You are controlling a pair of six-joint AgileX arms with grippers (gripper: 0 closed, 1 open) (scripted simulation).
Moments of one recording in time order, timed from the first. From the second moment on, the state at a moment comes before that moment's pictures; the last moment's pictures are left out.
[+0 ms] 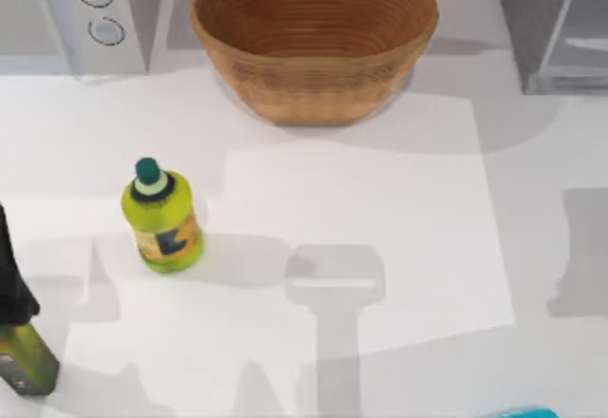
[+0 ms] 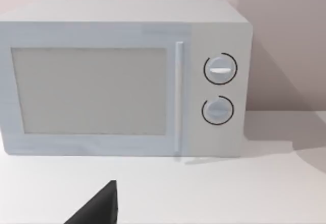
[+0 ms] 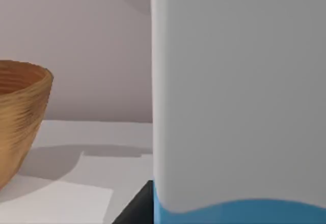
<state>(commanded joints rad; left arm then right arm) 0.00 0.00 0.00 0.00 0.00 0.00 0.06 0.11 0.03 0.10 0.00 0.00</state>
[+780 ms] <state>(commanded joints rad) 0.00 0.00 0.00 0.00 0.00 0.00 0.55 1.24 0.26 0.95 0.04 0.02</state>
